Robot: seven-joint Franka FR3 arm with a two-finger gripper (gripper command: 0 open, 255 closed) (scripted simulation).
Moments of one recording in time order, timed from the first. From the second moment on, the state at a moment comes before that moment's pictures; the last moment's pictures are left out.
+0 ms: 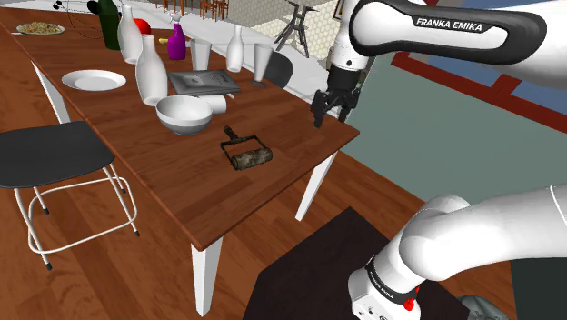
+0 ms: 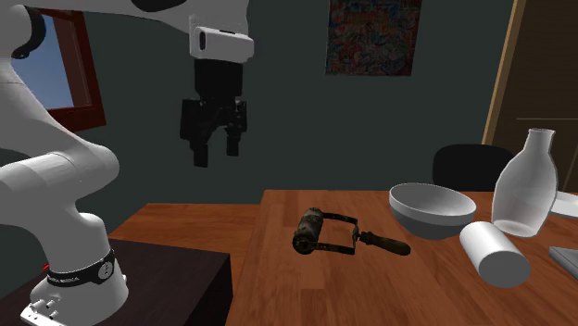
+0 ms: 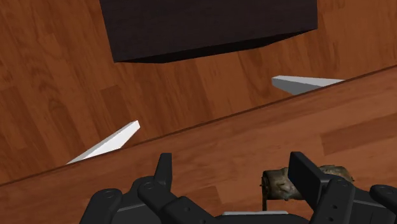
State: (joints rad) arm 0.02 -0.55 0.01 -2.28 -0.06 1.66 0.19
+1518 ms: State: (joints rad) arm 0.10 0.31 0.13 -1.69 -0.19 1.89 0.42
